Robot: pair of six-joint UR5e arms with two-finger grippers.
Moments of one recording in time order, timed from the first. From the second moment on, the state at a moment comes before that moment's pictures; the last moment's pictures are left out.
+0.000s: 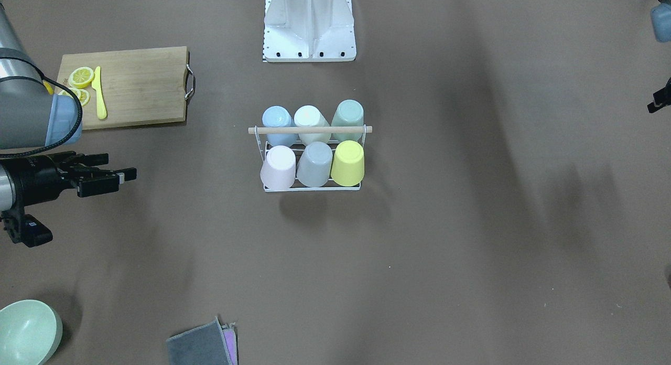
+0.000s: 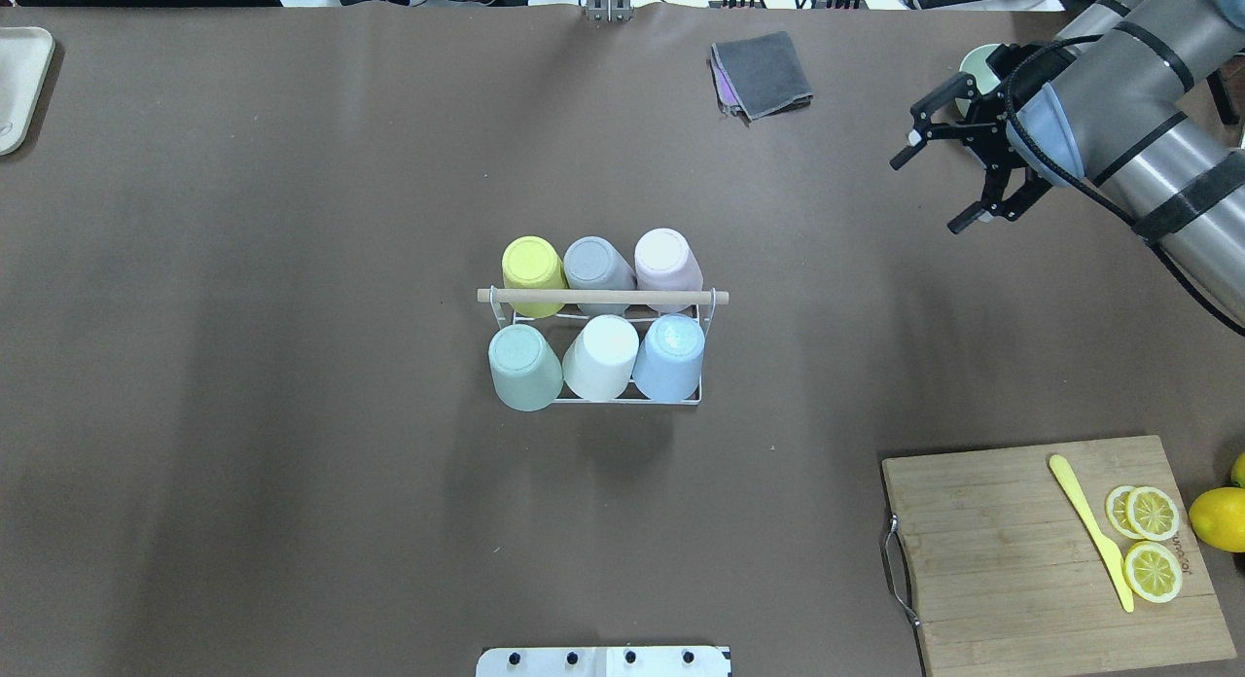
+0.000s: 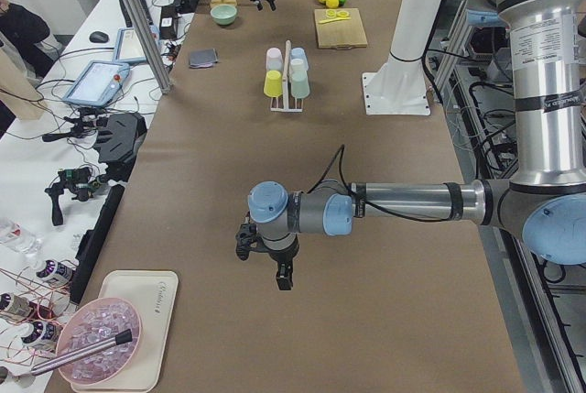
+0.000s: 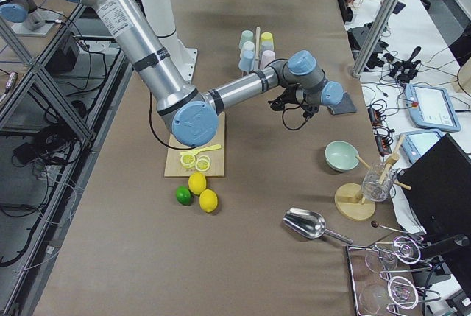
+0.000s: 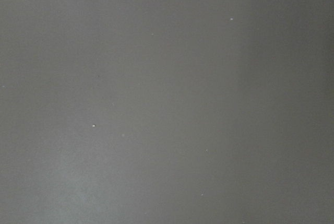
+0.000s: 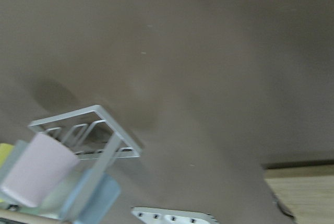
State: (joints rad) left arm -1.43 -1.41 -1.67 -1.63 -2.34 -0.08; right arm 1.13 -0.98 1.38 -2.71 2.93 -0.09
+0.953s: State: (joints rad) left arm -1.43 -1.41 -1.66 -1.68 -2.35 -0.09; right arm 1.16 -1.36 1.68 -2.18 2.48 -0.12
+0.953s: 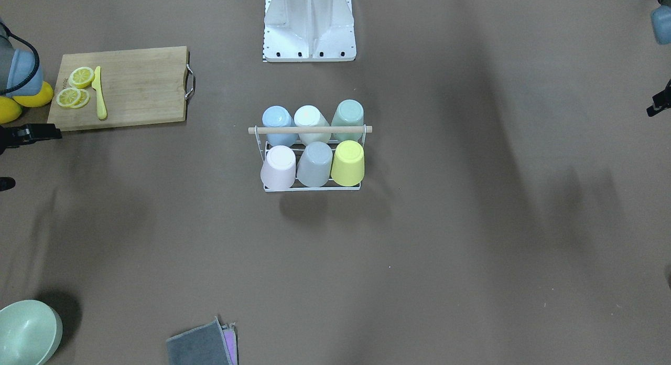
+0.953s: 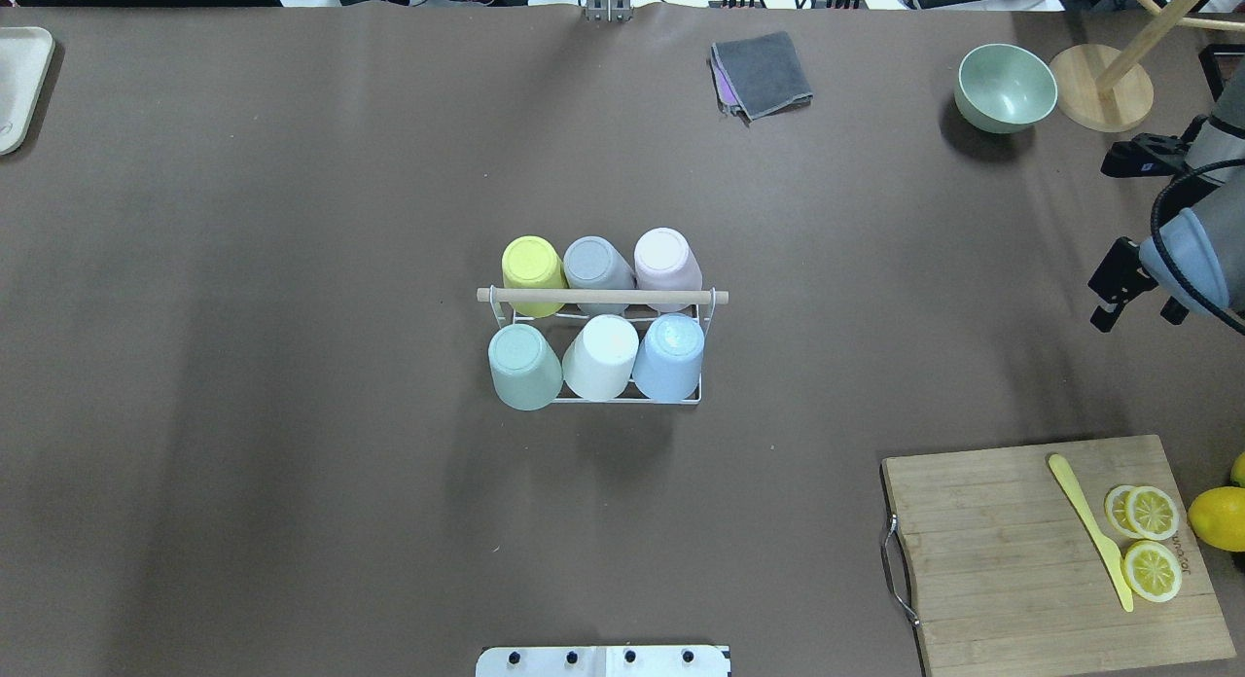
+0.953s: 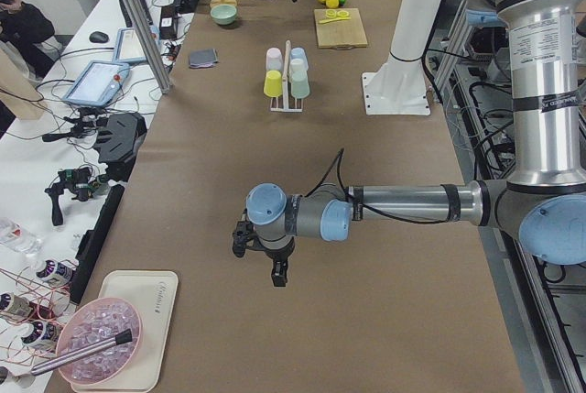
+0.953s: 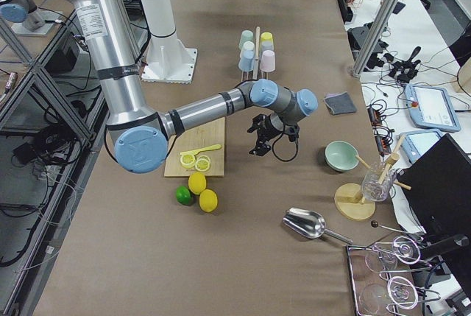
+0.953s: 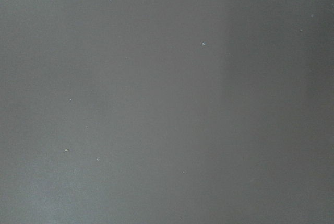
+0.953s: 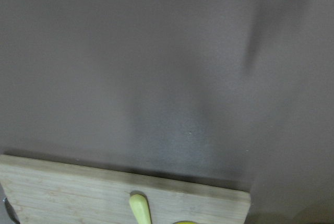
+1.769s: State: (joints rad) left arm -1.43 -1.40 -1.66 -1.73 -2.35 -0.09; right arm 1.37 -1.60 1.77 -1.85 2.46 -0.05
